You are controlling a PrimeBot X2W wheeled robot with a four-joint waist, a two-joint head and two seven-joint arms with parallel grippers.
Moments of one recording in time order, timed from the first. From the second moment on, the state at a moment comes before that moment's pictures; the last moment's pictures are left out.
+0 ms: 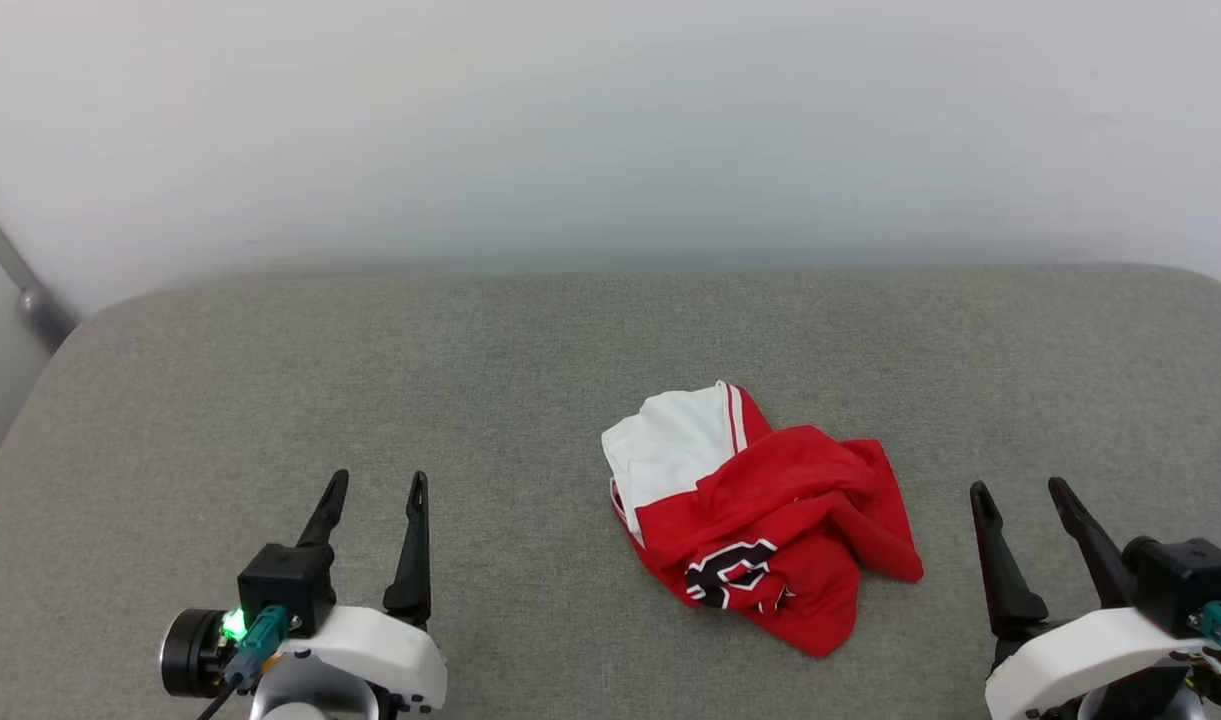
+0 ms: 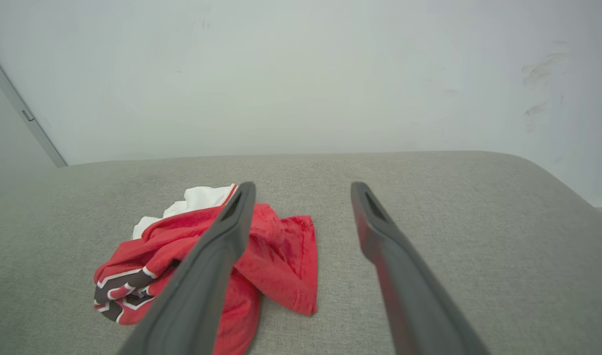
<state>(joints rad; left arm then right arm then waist) -0.11 0.30 -0.35 0.18 -0.41 0.19 -0.23 0.05 -0.05 -0.05 -0.02 0.15 0.13 0.02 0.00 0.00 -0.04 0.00</state>
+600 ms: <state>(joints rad) -0.09 0.29 -0.37 0.16 -0.43 0.19 -0.22 0.06 -0.05 -0.05 -0.03 0.16 0.13 0.06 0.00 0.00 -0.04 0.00</state>
